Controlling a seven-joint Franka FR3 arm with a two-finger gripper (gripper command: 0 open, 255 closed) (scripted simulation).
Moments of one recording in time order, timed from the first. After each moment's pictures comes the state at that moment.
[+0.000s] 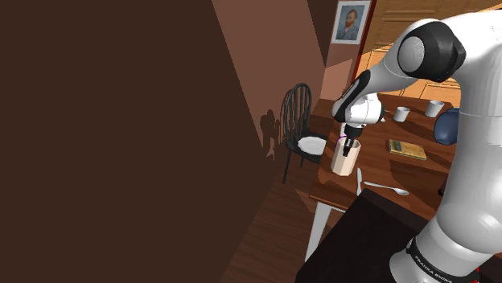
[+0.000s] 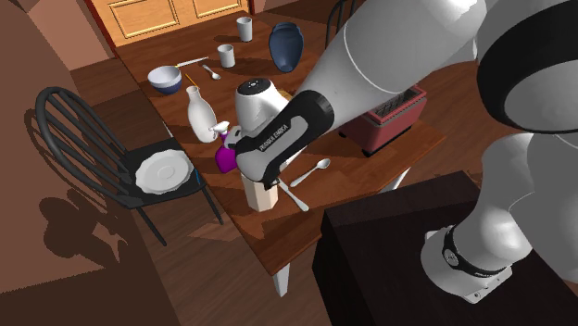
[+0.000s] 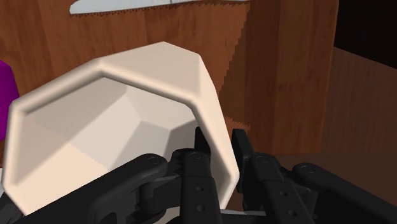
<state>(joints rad) -0.24 0.38 -0.47 -2.25 0.32 2.56 -1.20</state>
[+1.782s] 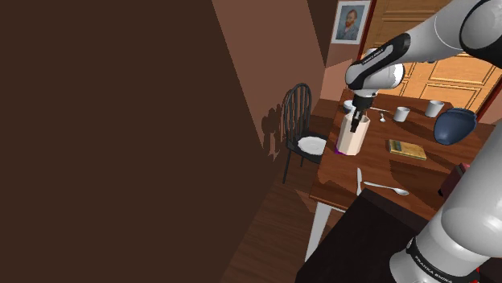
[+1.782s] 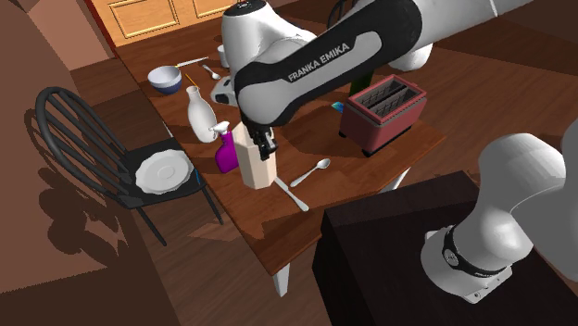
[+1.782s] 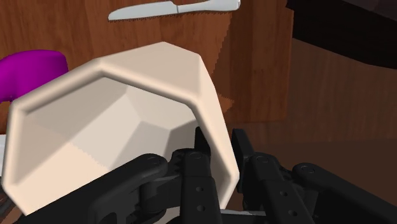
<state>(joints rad) -0.15 0.07 -0.58 -2.20 0.06 2.25 -1.02</state>
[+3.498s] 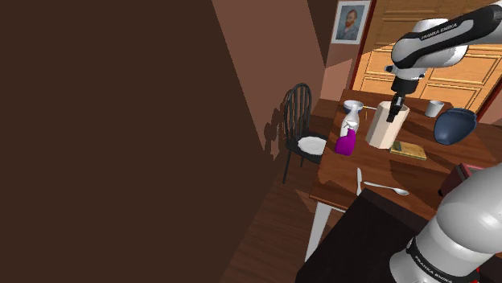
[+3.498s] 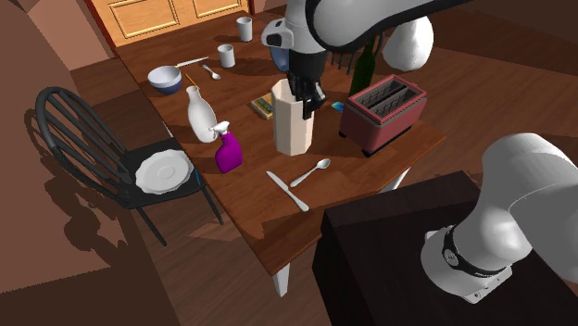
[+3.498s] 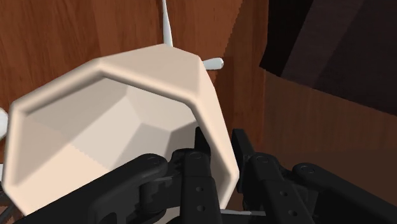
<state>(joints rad) -0.25 -0.29 -0.64 -2.28 -0.18 2.03 -1.03</state>
